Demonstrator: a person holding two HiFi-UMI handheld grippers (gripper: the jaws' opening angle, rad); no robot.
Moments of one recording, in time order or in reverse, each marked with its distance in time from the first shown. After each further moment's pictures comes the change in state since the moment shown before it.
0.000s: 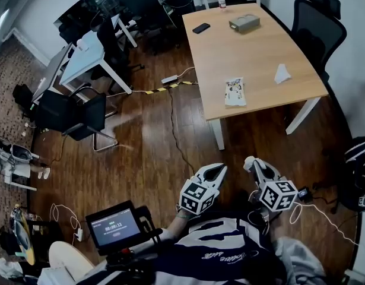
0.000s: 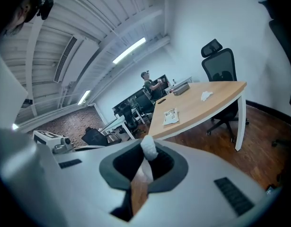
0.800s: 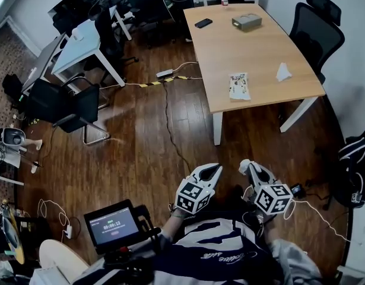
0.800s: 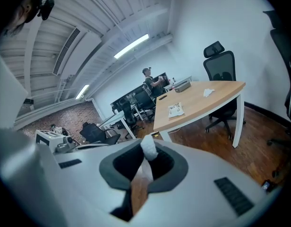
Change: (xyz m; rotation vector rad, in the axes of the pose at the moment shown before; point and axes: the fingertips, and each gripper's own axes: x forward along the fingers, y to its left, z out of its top) left arm -0.059 0.026 -0.031 -0.031 -0.028 -0.017; right arm 0.001 0.062 -0.043 -0.032 0.032 -0.043
